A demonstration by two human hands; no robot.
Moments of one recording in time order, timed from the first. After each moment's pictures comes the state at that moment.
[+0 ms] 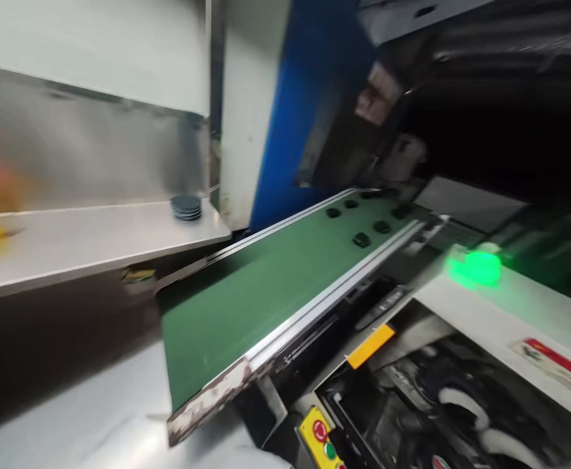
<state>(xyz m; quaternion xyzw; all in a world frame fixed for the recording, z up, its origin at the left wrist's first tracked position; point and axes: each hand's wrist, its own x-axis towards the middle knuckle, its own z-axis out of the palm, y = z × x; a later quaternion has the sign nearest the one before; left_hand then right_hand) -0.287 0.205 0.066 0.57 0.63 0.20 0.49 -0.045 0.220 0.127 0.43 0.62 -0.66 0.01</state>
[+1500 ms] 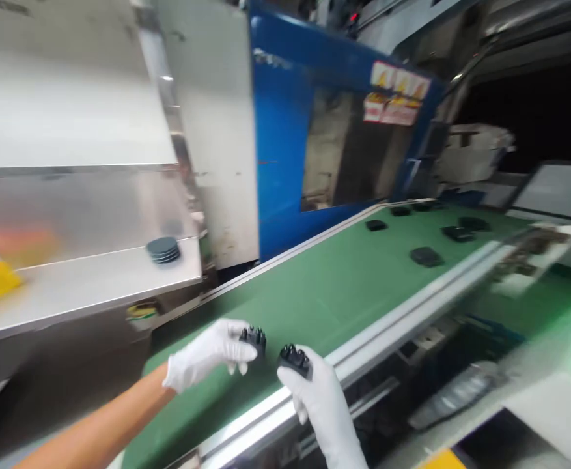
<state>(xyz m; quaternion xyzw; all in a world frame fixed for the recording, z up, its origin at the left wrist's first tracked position) -0.161 0.416 0.255 0.45 0.52 0.40 0.61 0.056 0.434 0.217 0.46 0.56 -0.61 -0.31</state>
